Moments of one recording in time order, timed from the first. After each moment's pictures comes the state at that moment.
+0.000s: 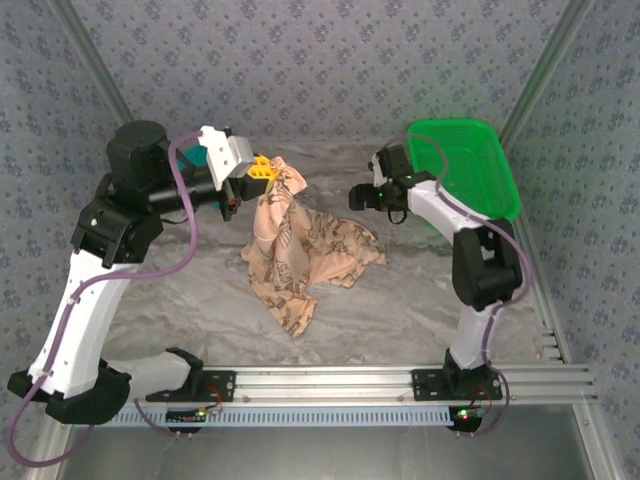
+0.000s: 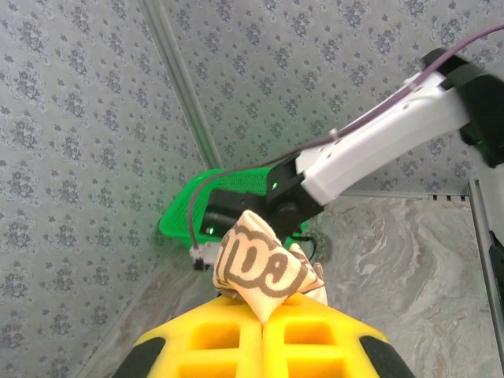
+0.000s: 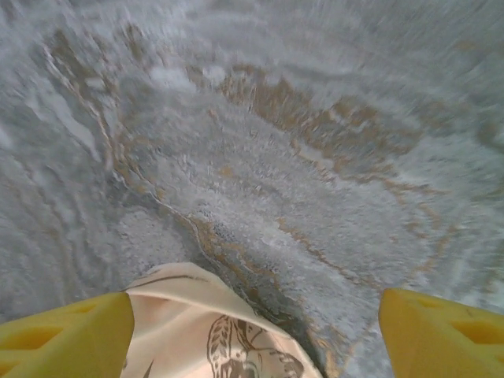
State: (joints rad) left arm -0.48 1.17 1.73 -0.76 0.67 0.38; right arm 0.36 1.92 1.47 -0.54 -0.14 0.24
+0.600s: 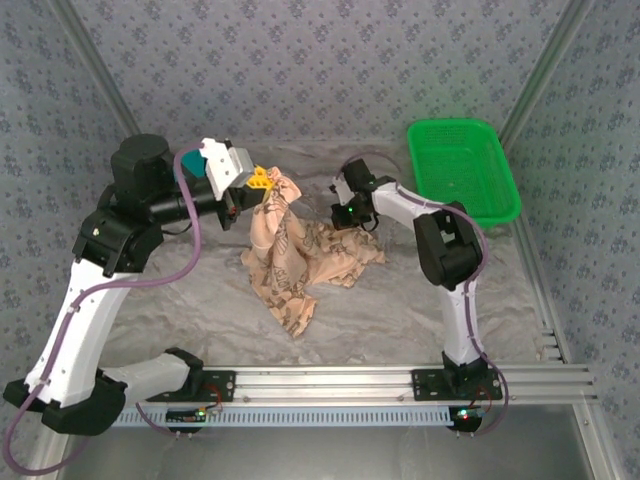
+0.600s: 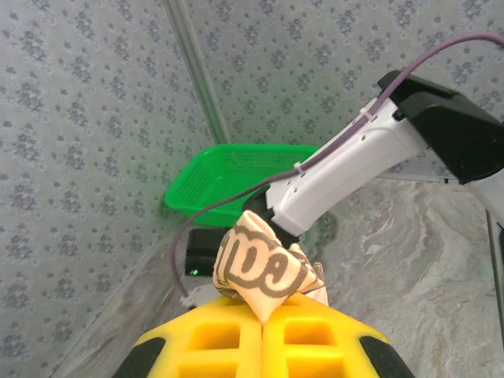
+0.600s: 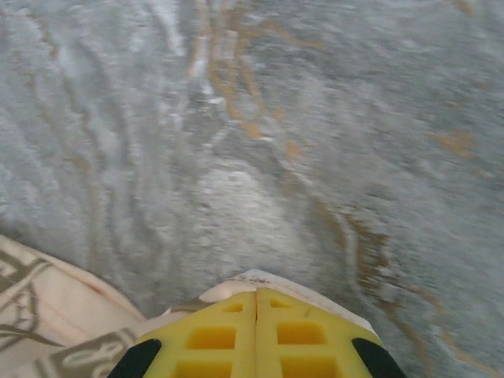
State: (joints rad) left arm -0.48 1.11 1.62 -0.76 0.61 0.37; right arm 0.44 2.14 1.59 -0.57 -0.27 0.12
